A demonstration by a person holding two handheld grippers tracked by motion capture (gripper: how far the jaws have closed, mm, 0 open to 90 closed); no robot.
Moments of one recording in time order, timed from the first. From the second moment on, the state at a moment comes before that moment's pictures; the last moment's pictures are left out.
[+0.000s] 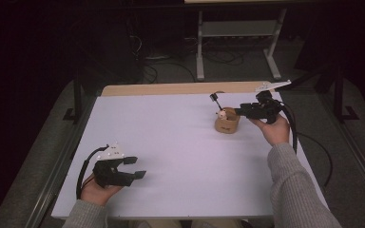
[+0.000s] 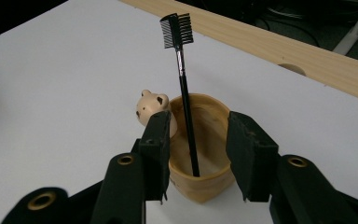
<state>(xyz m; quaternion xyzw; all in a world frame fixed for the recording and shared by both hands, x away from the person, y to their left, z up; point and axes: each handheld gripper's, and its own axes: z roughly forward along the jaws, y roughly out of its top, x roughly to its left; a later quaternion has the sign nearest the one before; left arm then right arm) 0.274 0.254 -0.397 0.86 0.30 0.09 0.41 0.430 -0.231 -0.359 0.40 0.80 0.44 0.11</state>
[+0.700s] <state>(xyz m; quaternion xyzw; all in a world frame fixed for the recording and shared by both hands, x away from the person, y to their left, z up) 0.274 0.253 -0.398 0.86 0.31 0.09 0.41 0.401 -0.232 -0.365 0.39 0.79 0.45 0.10</state>
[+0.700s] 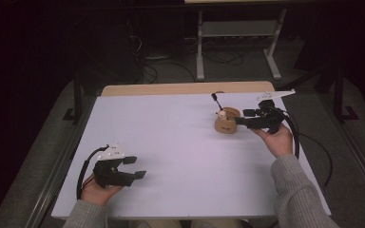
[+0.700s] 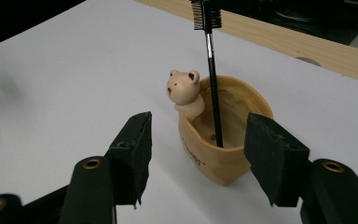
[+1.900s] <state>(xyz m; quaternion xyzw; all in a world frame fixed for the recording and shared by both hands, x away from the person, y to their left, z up) 0.275 0.258 -0.396 0.85 0.31 0.10 0.41 0.357 -0.223 -0.354 0.34 0.80 0.47 0.11</state>
